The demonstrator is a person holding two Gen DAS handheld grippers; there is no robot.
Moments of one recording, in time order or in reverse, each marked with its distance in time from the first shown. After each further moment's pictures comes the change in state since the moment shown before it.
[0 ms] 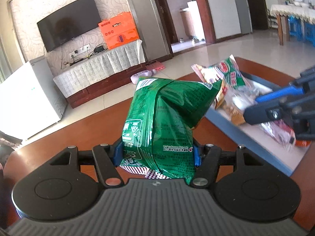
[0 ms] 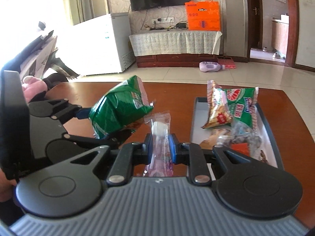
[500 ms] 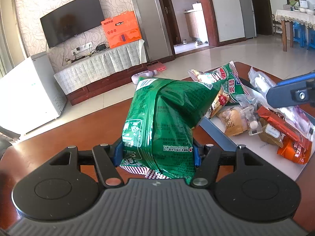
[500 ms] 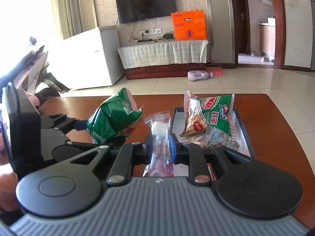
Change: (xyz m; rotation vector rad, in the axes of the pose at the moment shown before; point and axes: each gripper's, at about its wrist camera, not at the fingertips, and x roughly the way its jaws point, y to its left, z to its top) left arm 0.008 -0.023 0.009 -0.032 0.002 0.006; right arm -0.028 -0.029 -0.001 0.051 -0.078 -0.037
